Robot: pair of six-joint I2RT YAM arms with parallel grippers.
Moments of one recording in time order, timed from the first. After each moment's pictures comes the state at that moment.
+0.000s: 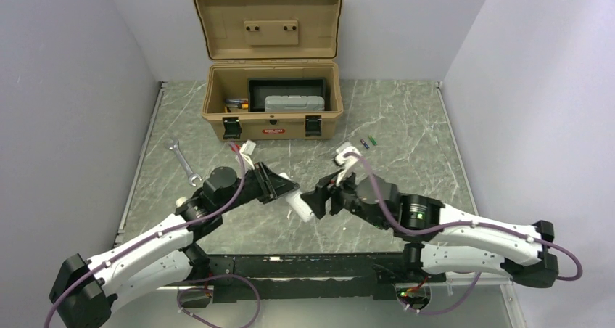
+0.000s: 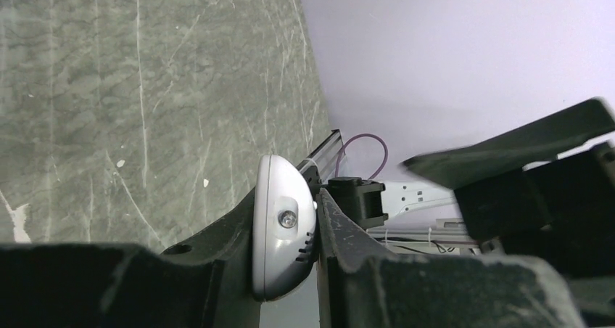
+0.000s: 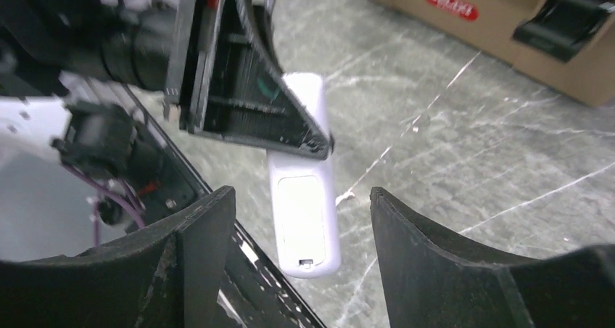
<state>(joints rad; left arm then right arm) -0.78 0.85 0.49 0.17 0.22 -1.12 1.28 0.92 0.87 -0.28 0.36 0.36</state>
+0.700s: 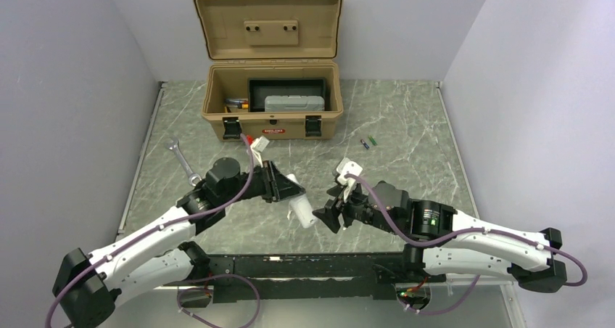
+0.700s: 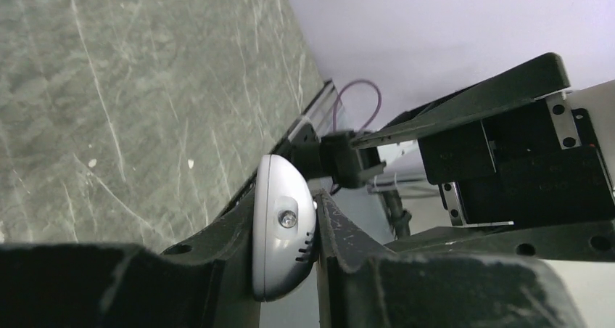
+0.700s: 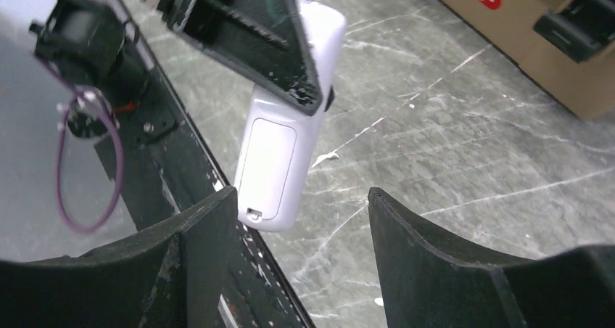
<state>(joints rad) -0.77 0.86 0.53 0.18 0.38 -0.98 1.28 0.75 0.81 -0.38 0.28 0.22</state>
